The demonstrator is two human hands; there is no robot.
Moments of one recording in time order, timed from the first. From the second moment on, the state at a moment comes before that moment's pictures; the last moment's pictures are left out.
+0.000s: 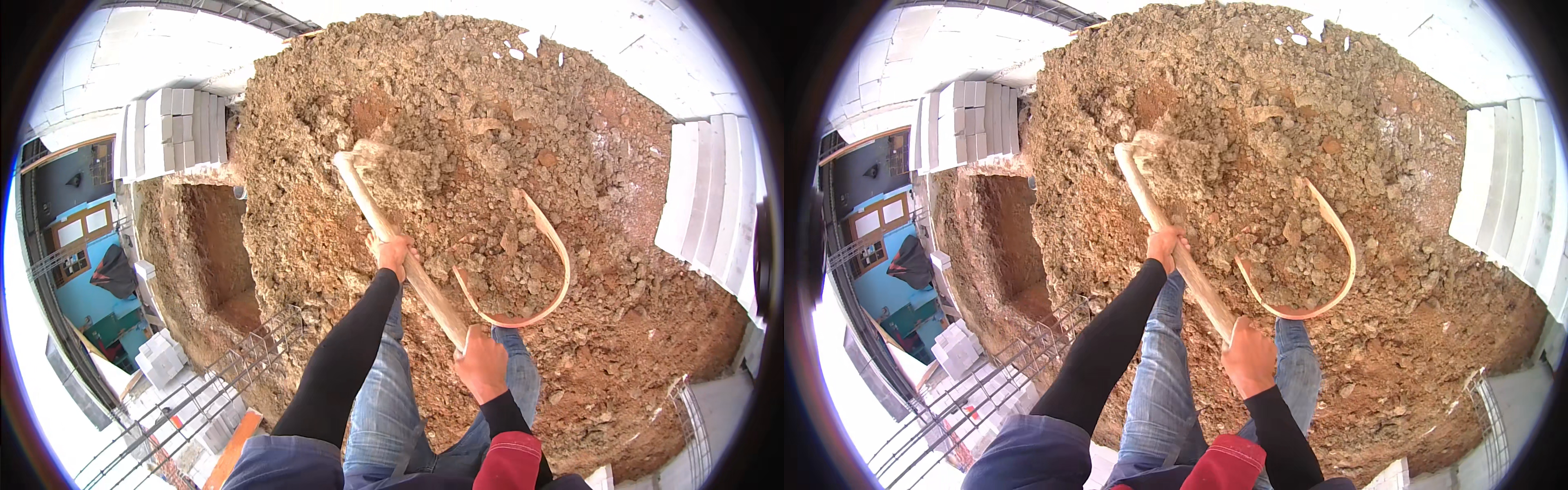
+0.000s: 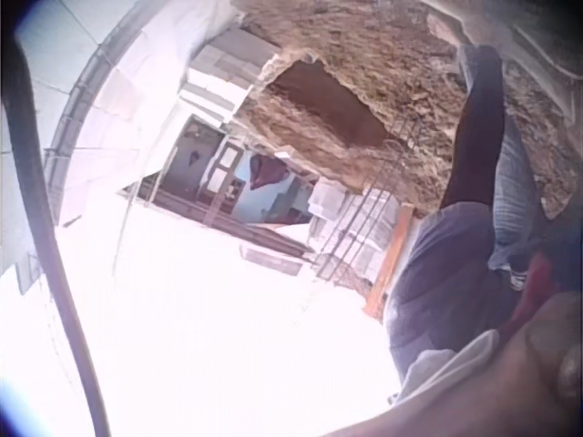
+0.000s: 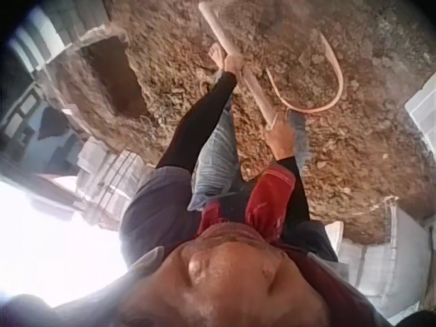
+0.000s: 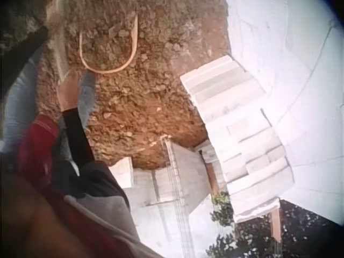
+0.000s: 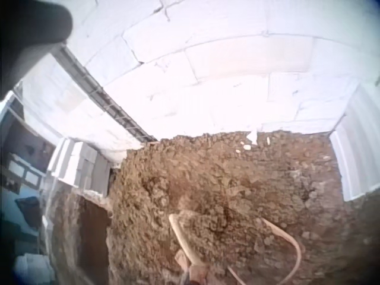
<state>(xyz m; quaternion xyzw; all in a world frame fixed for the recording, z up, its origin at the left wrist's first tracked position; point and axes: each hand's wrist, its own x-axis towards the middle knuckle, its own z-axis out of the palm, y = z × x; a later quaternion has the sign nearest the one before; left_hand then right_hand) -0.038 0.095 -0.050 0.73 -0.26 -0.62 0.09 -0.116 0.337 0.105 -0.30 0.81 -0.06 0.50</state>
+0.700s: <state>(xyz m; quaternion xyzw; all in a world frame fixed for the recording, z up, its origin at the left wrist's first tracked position) -0.024 -0.012 0.111 0.68 -0.34 -0.60 0.26 -0.062 0.252 0.020 -0.39 0.80 -0.34 0.30</state>
